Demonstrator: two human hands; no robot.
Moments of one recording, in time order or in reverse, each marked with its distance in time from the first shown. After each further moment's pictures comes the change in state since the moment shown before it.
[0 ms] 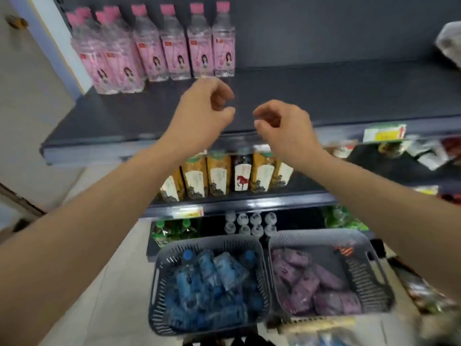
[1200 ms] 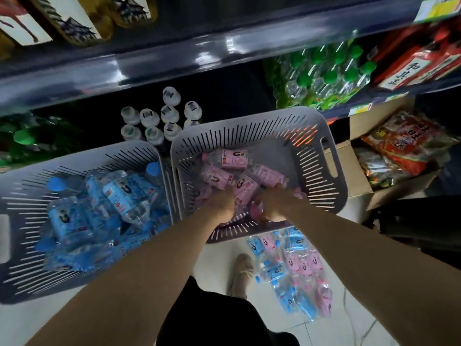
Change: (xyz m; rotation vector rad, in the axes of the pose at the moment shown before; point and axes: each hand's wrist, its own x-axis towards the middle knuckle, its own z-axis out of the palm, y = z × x) left_hand -0.282 -0.120 0.475 0.308 -1.255 -0.569; right_hand -0.278 0.450 0.097 -0.563 -1.225 0.428
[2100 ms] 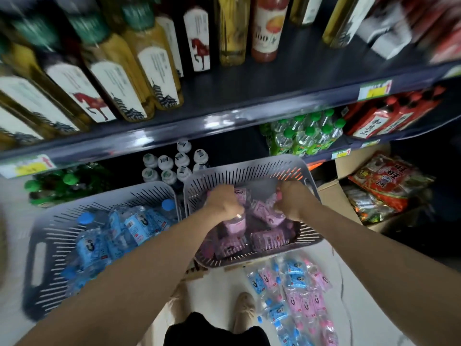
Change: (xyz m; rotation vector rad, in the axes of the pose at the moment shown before) left_hand -0.069 0.052 -0.100 -0.119 0.255 0.028; right_hand -0.093 0.014 -0.105 0.241 0.417 0.177
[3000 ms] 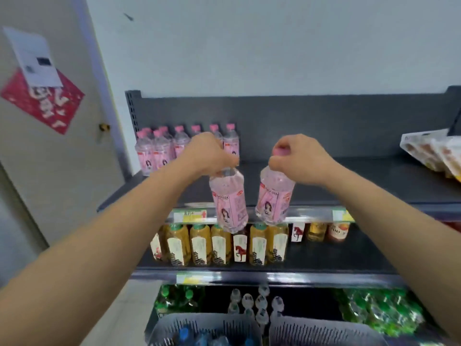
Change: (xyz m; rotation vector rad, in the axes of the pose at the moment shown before) left_hand -0.344 0.007 -0.409 -0.062 0.968 0.165; right_hand -0.219 -0.299 -0.349 0.192 0.763 -0.613
